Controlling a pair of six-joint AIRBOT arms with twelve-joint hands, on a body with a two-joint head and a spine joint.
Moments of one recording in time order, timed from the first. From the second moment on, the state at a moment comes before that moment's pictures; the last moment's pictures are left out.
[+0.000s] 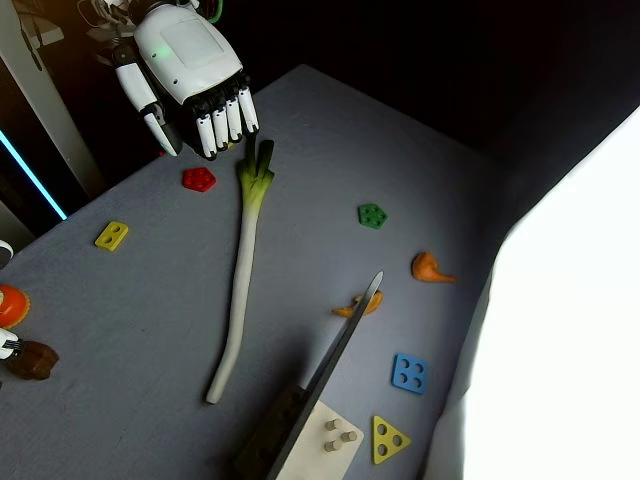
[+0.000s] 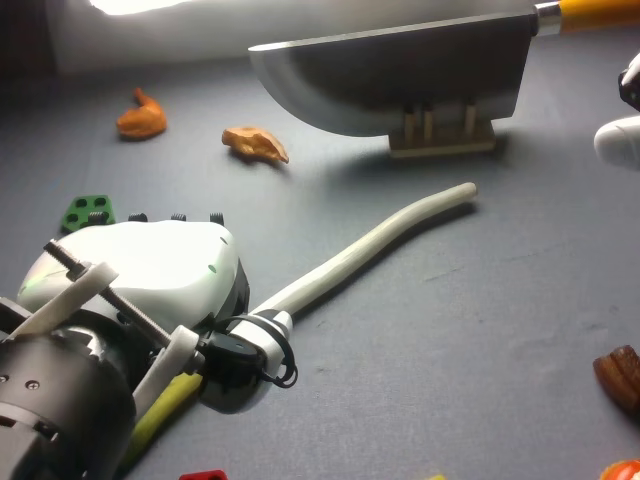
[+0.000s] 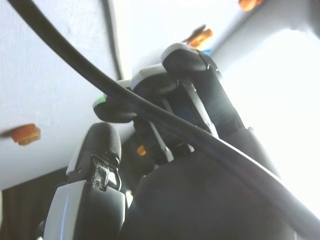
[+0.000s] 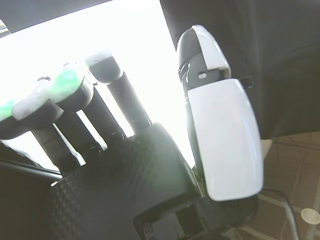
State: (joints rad) left arm 0.40 -0.92 0.29 1.38 1.26 -0.74; right arm -0.30 -0.54 0.79 -0.29 0.28 -0.71
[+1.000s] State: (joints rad) left arm 0.47 -0.93 0.30 1.37 1.26 -0.90; right arm -0.30 -0.66 0.94 0.05 0.36 -0.96
